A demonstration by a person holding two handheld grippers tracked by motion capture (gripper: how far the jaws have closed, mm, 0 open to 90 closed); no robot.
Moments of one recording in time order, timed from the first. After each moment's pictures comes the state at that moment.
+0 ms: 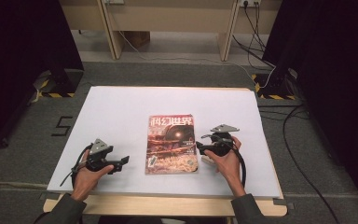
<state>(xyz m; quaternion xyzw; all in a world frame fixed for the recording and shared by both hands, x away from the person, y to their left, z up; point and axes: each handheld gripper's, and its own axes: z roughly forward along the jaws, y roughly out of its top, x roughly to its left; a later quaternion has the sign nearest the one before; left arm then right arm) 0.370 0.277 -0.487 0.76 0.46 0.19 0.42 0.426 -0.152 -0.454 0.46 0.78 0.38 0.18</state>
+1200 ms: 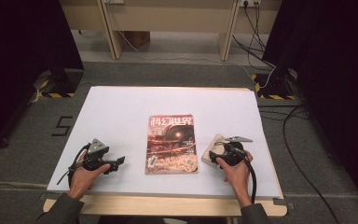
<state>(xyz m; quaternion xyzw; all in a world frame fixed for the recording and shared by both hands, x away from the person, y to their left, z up) 0.374 0.284 -0.493 0.77 0.46 0.19 0.39 0.407 -0.190 -0.485 0.56 0.74 0.34 0.16</state>
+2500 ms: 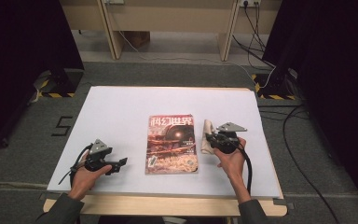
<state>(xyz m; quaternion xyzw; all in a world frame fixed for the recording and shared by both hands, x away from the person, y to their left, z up) 0.373 0.279 -0.494 0.78 0.45 0.18 0.40 0.424 -0.164 -0.442 0.44 0.77 0.42 0.20</state>
